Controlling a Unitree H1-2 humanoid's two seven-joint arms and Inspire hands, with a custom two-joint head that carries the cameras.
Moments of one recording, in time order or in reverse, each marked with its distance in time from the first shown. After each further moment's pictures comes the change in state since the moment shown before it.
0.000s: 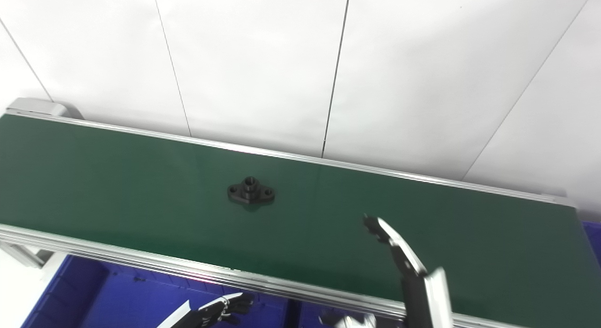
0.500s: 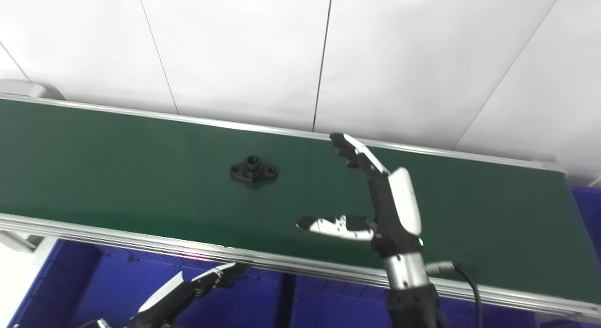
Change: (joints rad) left arm -0.009 0.023 0.030 -0.041 -0.007 0.000 -0.081; right arm -0.251 0.036 -0.009 0.032 -0.073 0.259 0.155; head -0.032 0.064
